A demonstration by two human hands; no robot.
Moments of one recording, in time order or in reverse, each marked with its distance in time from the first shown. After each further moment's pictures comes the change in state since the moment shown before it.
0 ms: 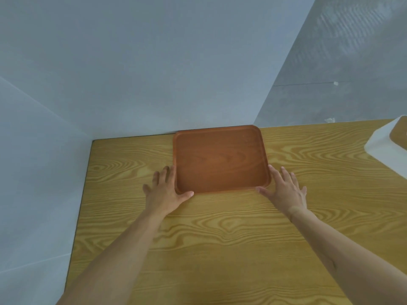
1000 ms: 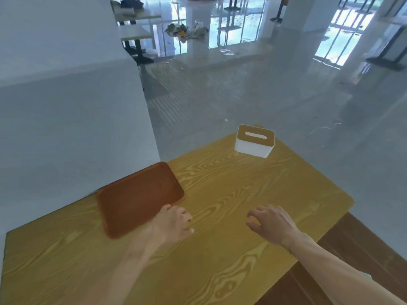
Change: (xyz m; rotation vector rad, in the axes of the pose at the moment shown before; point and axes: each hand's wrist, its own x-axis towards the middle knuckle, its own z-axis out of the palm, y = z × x) left_hand -0.126 0.200 -0.039 0.540 -0.008 0.964; right_hand -0.236 0.141 -0.078 -0.211 0.161 -0.047
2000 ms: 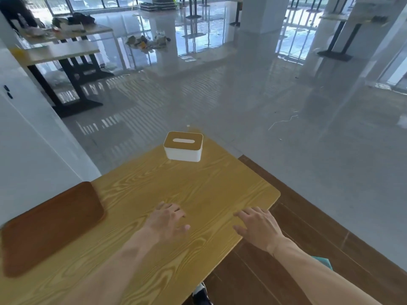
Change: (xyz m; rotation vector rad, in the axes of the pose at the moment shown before) left_hand 0.149 0.220 -0.046 -0.023 0.066 0.061; right_hand -0.091 0.231 0.025 0.080 0.109 0.123
